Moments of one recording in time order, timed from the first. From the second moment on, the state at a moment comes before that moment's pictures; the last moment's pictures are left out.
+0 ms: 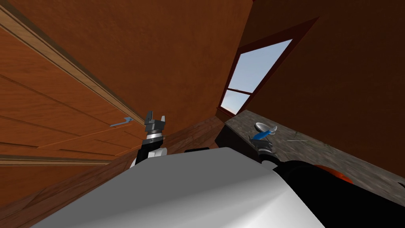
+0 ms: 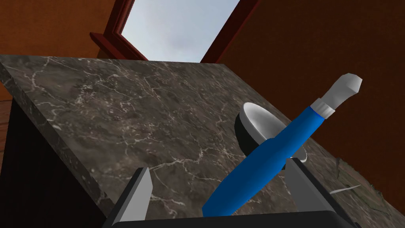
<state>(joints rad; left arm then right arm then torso) 0.55 0.01 -0.03 -2.24 0.03 -0.35 0.13 0.90 -0.50 -0.35 -1.85 -1.38 -0.31 -0.36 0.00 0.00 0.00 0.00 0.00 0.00</state>
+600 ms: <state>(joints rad) 0.55 0.01 -0.03 -2.24 0.03 -0.35 0.13 0.95 -0.56 -0.40 -1.77 -1.60 -0.26 -0.39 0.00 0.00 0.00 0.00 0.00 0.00</state>
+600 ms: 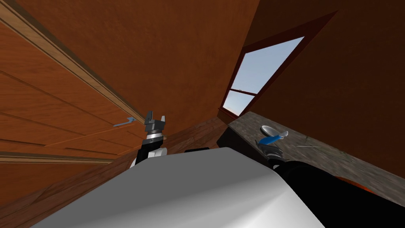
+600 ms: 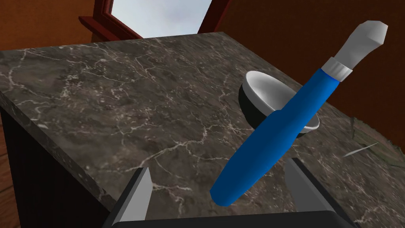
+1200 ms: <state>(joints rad) 0.55 0.01 -0.03 -2.24 0.03 -0.35 0.13 1.01 -0.61 -0.45 -1.67 -1.80 -0.21 -0.44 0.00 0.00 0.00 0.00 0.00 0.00</state>
